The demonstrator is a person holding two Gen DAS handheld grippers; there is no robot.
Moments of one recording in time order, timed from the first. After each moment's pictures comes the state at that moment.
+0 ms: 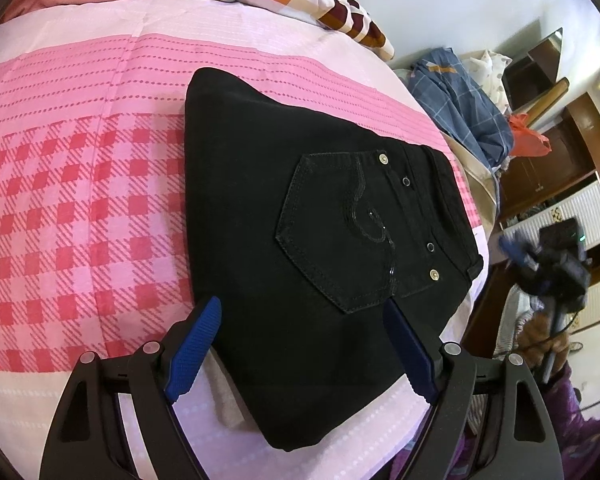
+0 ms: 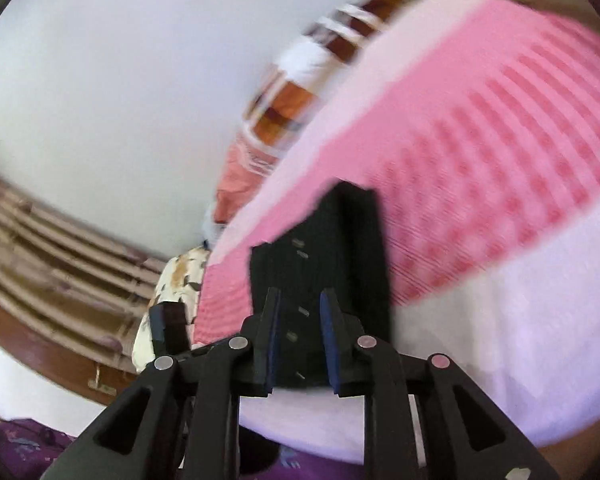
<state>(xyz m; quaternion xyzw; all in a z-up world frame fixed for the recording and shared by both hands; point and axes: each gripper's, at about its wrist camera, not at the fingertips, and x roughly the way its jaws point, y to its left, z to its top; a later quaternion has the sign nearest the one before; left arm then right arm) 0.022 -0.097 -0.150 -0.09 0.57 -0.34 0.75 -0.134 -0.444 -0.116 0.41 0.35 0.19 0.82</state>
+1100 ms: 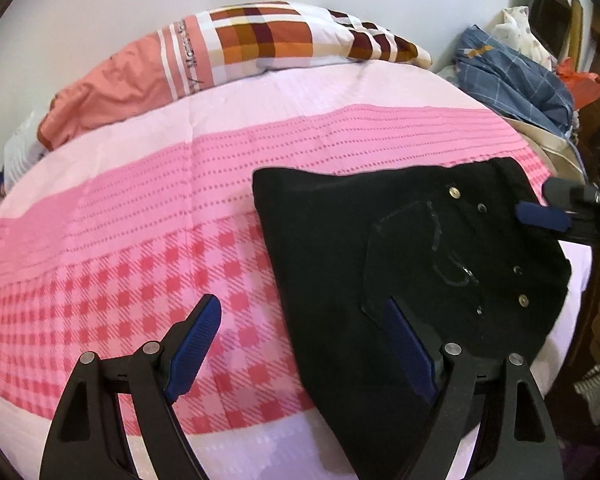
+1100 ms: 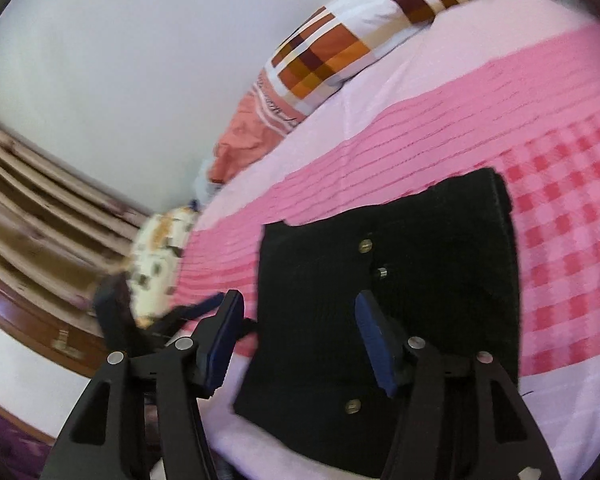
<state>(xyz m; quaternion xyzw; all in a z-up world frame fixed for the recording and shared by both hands) 0.027 -0.106 -0.118 0.10 0.47 -0.21 0.85 -0.060 -0.341 -0.122 0.32 0.39 0.20 0.84</state>
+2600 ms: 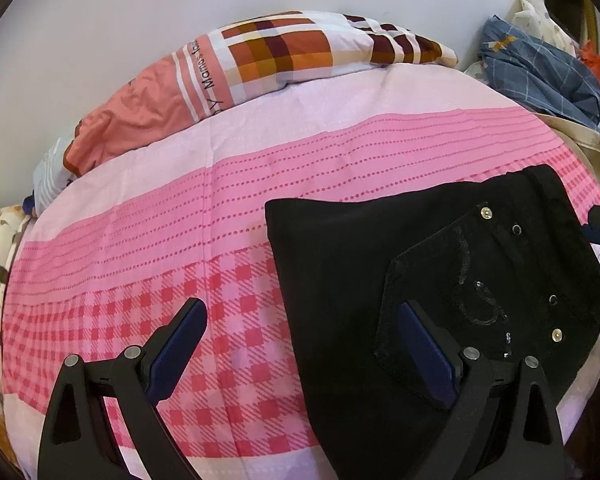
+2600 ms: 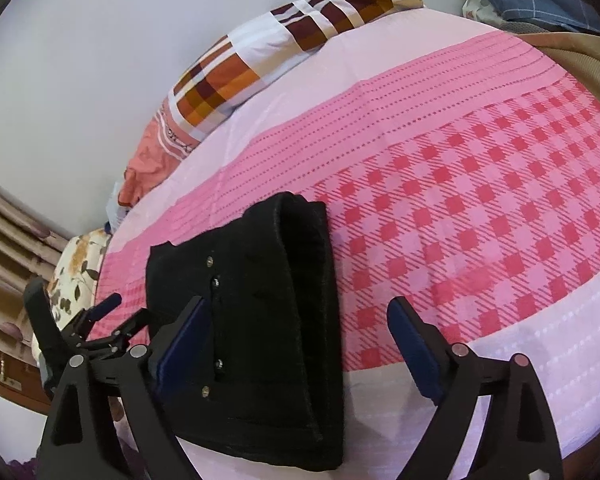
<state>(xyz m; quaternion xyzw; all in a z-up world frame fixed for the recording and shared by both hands) 0.040 -0.133 -0.121 0.15 0.44 -0.16 0.87 -0.077 -0.413 -0.140 0.29 0.42 0.05 0.85</state>
